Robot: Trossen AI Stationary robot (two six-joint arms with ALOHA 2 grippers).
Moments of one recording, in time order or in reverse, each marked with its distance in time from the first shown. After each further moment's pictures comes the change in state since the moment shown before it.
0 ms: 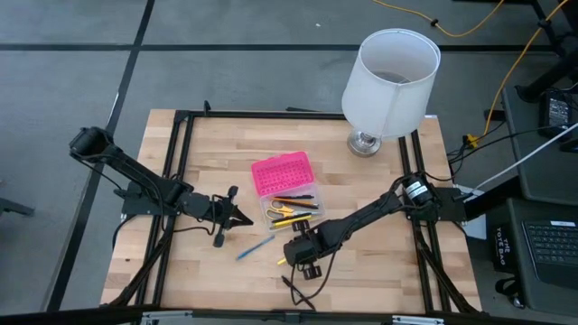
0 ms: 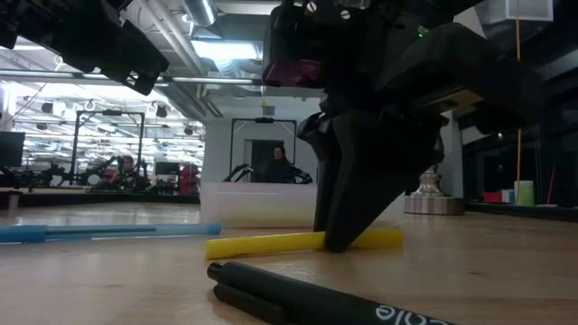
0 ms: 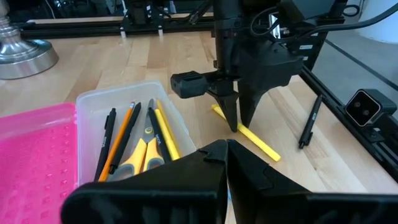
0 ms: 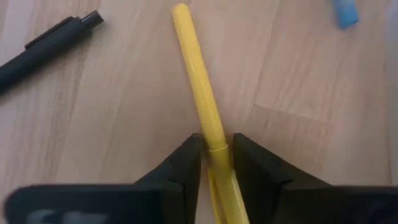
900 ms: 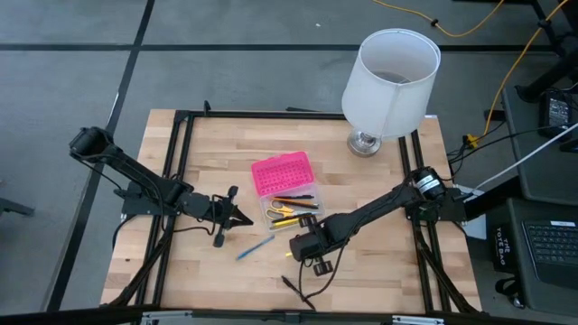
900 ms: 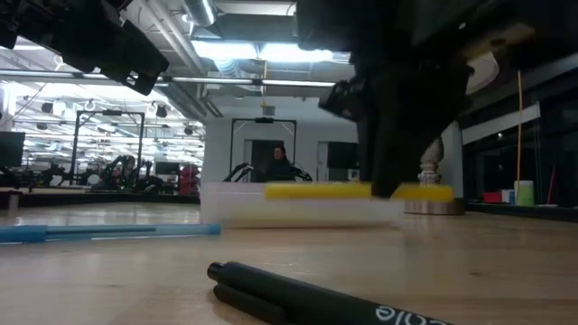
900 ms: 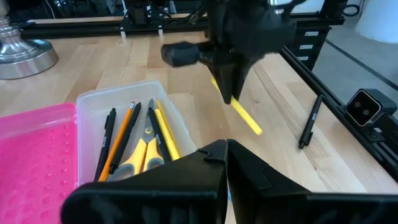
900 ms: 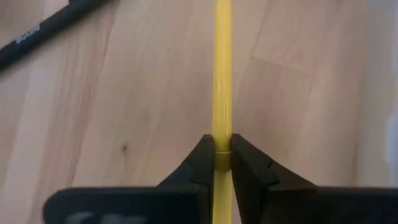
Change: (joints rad) left arm 0.000 0.000 0.000 0.000 0.000 0.000; right arm -0.001 -0.113 -0.006 -0.162 -0.047 -0.049
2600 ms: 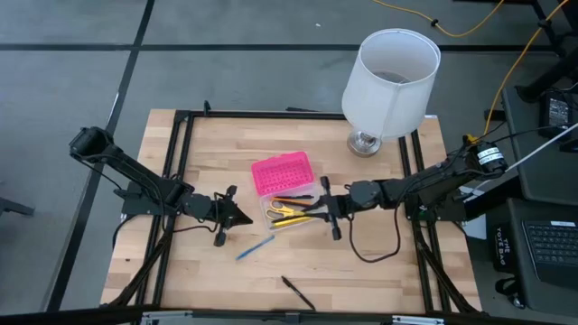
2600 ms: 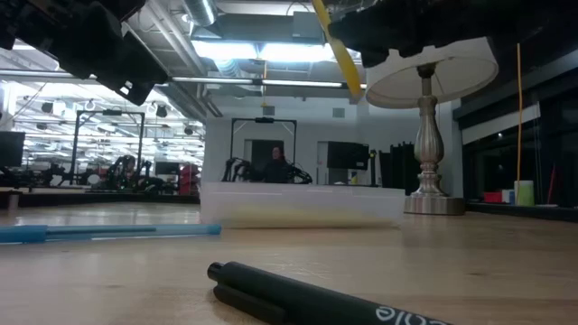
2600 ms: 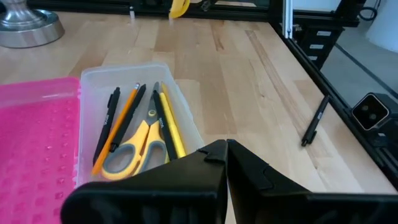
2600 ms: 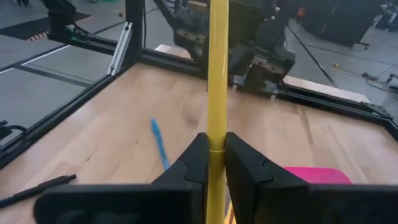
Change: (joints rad) left arm 0.000 0.000 0.000 -0.045 -0.022 -0.107; right arm -0.180 -0.601 -0.819 1.258 0.016 -0.262
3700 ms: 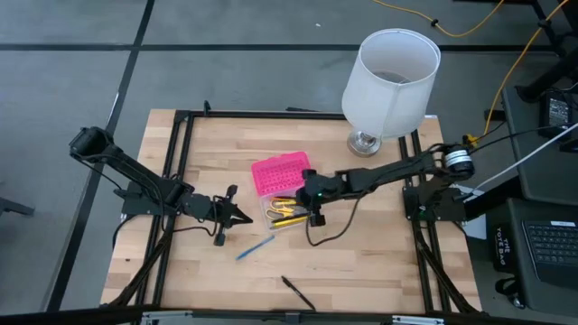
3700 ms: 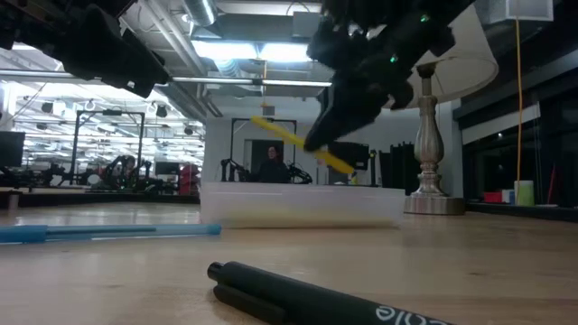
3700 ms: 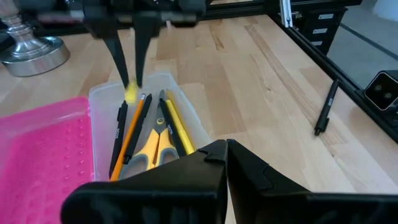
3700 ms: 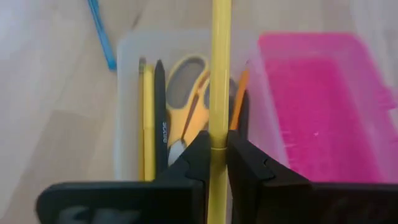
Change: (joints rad) left arm 0.000 0.000 0.000 0.000 -0.011 0.143; right arm -0.147 0.275 0.375 -0.689 0.000 -0.003
